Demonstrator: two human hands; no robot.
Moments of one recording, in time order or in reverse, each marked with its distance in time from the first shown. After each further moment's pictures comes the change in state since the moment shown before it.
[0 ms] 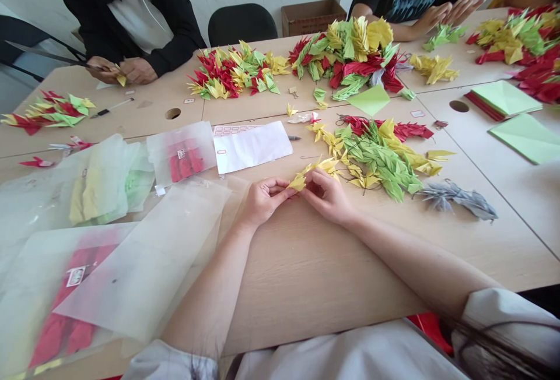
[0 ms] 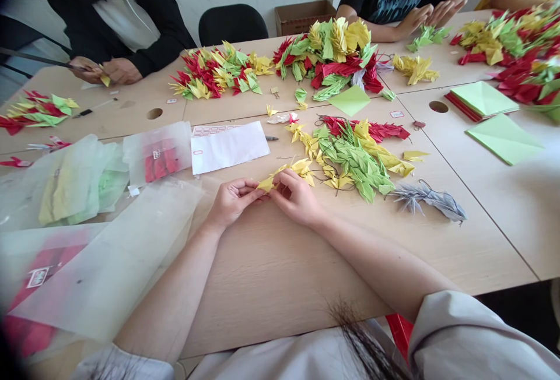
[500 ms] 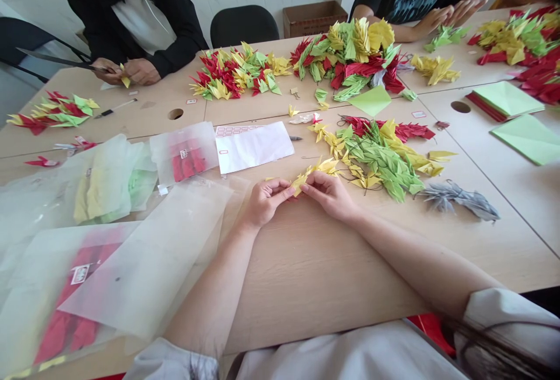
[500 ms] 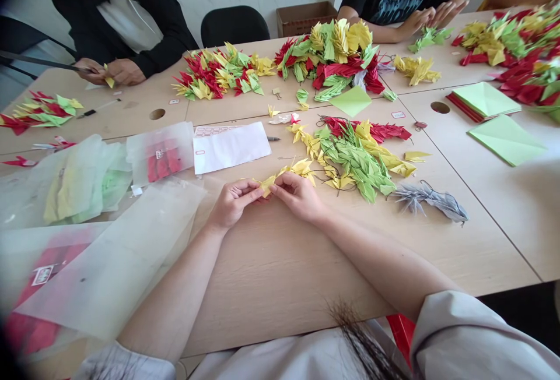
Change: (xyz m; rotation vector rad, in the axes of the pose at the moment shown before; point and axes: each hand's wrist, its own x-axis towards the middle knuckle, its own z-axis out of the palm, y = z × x) left_hand -0.003 0.007 0.001 0.043 -0.025 0.048; right_hand 0.003 0.007 0.000 0.193 -0.048 0.152
